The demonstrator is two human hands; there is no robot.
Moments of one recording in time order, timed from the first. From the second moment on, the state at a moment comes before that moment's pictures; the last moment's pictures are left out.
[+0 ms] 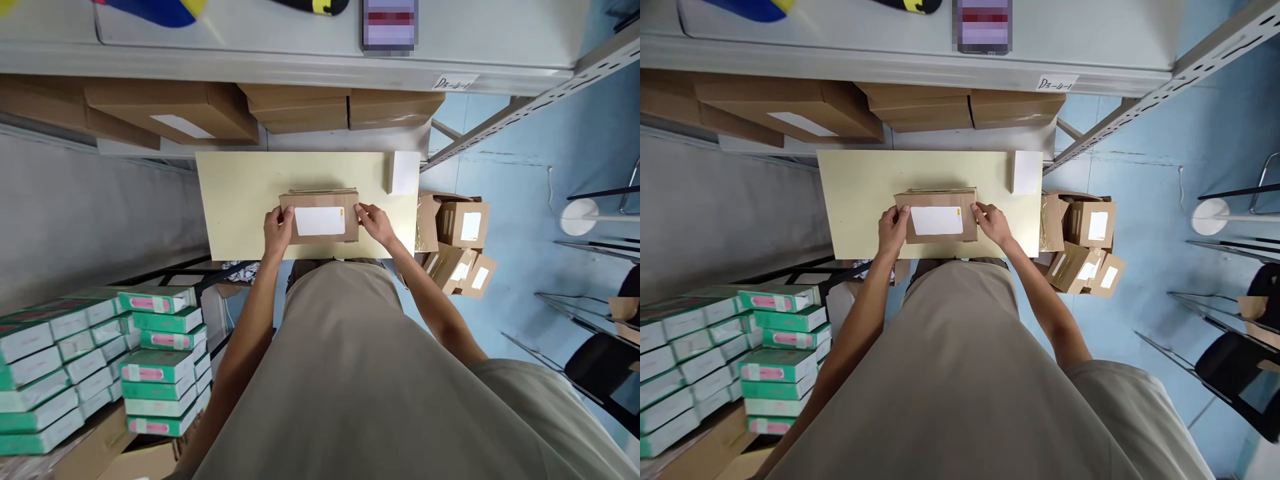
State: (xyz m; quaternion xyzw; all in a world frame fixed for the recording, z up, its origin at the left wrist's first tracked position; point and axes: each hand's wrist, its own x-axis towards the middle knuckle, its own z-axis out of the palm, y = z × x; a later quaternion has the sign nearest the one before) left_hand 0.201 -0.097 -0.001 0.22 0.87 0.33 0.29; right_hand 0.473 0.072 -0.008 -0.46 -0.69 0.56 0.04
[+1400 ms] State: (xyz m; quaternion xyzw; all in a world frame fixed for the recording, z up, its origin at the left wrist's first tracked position) left_hand 0.342 0.021 0.030 0.57 0.72 0.20 0.34; right_hand 0.540 0.185 -0.020 -0.44 -0.86 0.26 -0.10
